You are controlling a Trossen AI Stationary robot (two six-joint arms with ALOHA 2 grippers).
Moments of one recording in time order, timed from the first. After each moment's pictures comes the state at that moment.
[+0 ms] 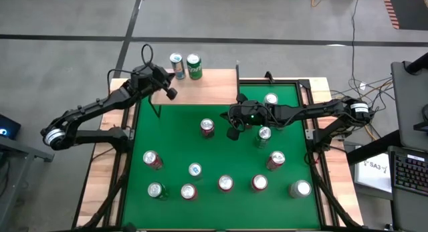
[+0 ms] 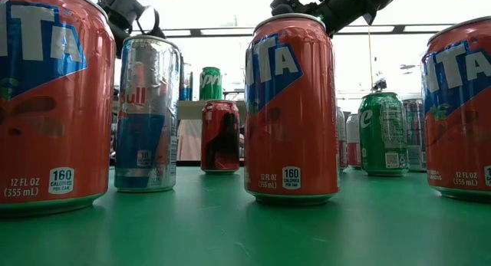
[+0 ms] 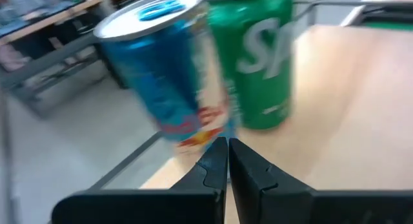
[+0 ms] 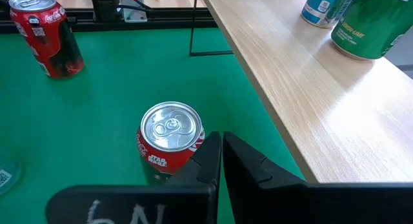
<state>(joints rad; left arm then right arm) 0.76 1.06 0.69 0.03 -0.09 0.24 -0.10 1.51 1.00 0.04 0.19 -0.03</state>
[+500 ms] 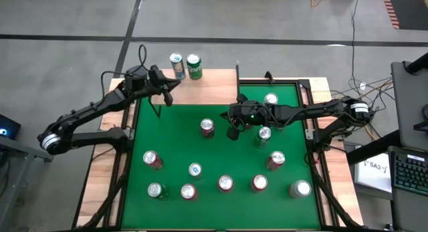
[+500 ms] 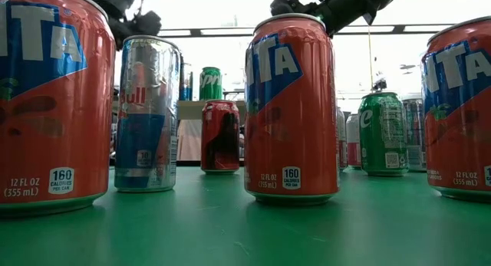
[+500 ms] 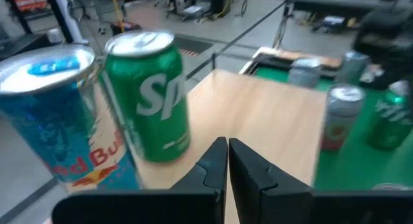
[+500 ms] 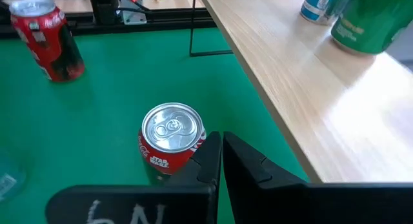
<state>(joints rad) 0.75 0.97 0.69 0.01 0.23 0.12 -0.10 1.51 1.00 0.04 0.19 0.01</state>
